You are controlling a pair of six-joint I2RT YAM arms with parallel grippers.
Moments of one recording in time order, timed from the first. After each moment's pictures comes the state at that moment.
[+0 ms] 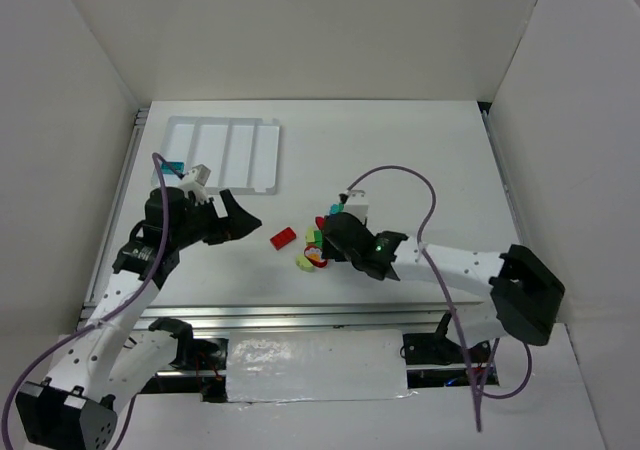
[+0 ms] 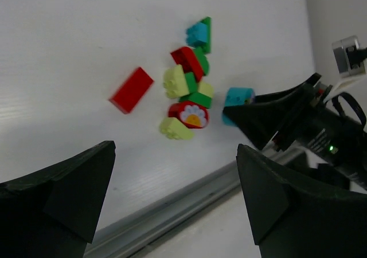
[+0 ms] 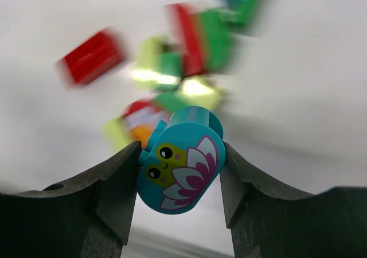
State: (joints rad) left arm -0.21 0.82 0.75 -0.46 0.36 -0.52; right arm 0.94 1.41 0.81 -0.29 0.49 0.84
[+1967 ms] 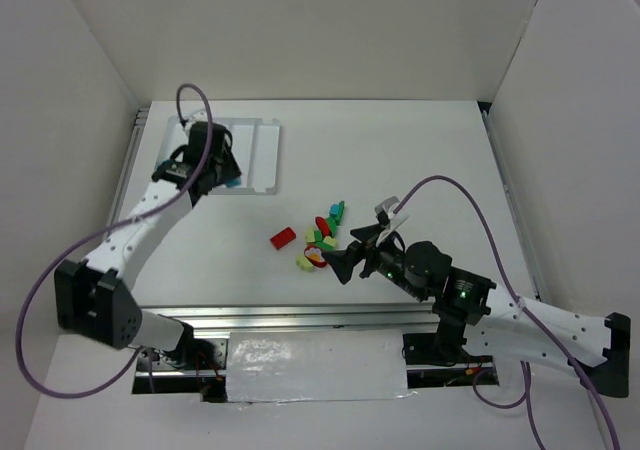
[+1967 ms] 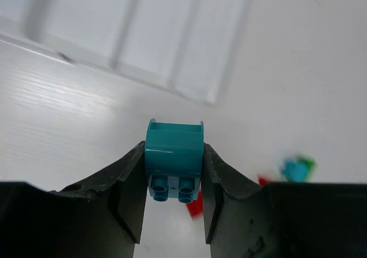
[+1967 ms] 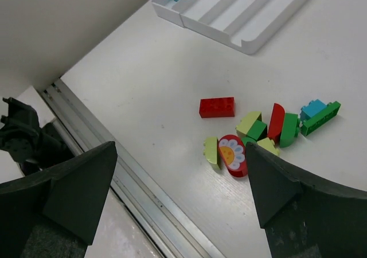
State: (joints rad) left arm -0.33 1.35 1.21 -0.54 -0.28 -0.60; right arm 1.12 0.69 0.57 0.00 0.32 0.34
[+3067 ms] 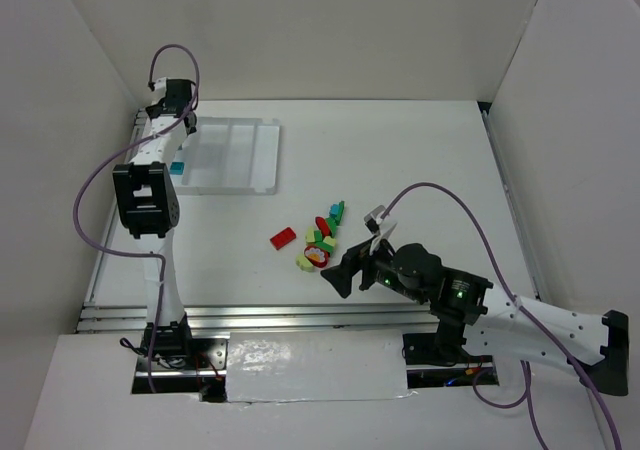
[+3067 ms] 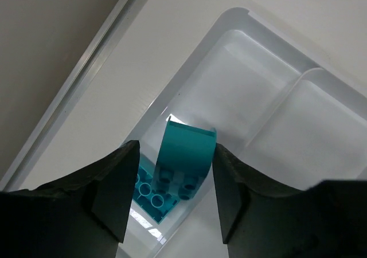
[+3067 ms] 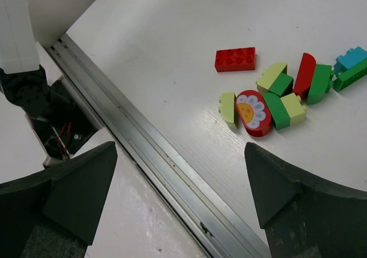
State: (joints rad) left arm 0.08 2.32 2.06 -0.49 -0.56 -0.29; right arm 1.13 0.69 0.56 -0.13 0.22 0.45
